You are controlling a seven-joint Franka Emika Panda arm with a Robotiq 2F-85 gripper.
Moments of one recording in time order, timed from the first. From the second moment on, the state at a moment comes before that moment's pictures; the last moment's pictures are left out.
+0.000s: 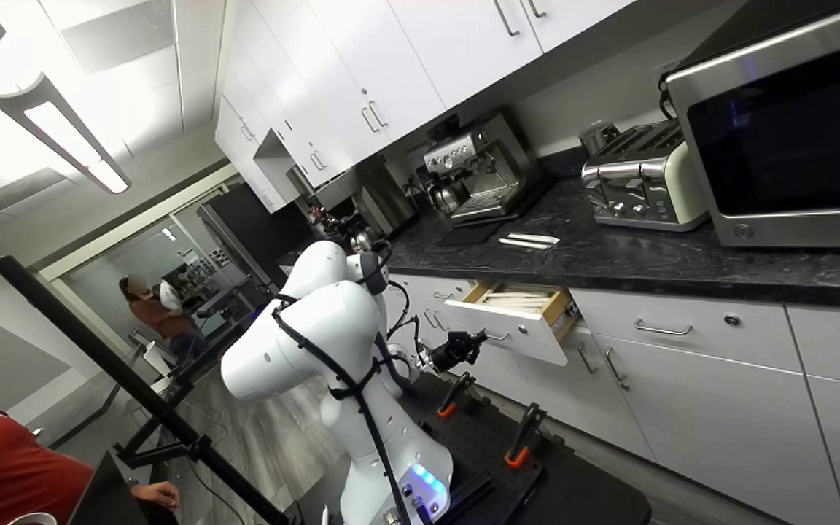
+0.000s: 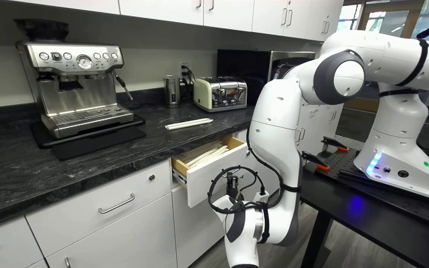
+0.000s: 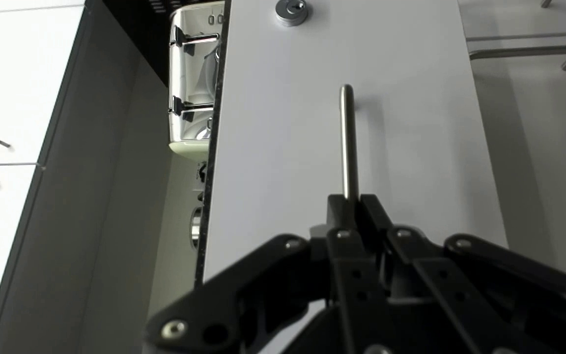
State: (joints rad) arm 0.98 1.44 0.25 -1.47 -1.51 1.22 1.40
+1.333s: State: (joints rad) arm 1.06 1.33 0.39 -1.70 -1.30 1.18 1.43
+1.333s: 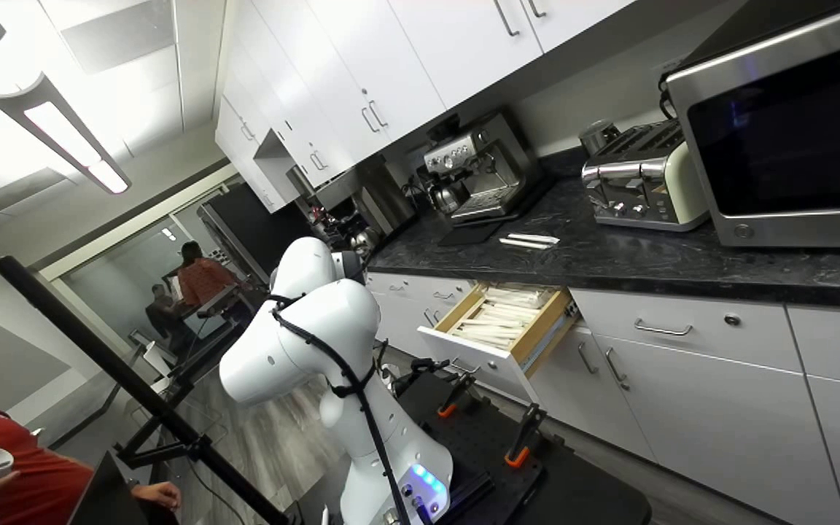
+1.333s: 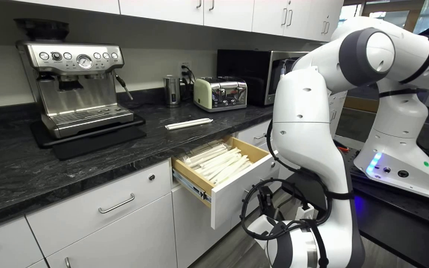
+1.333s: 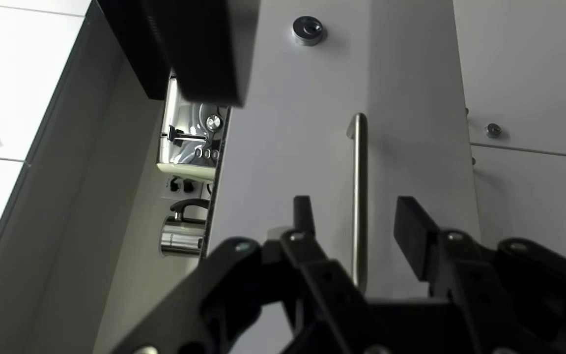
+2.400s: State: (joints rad) arm 1.07 0.85 0.59 -2.15 -1.29 1.21 1.34
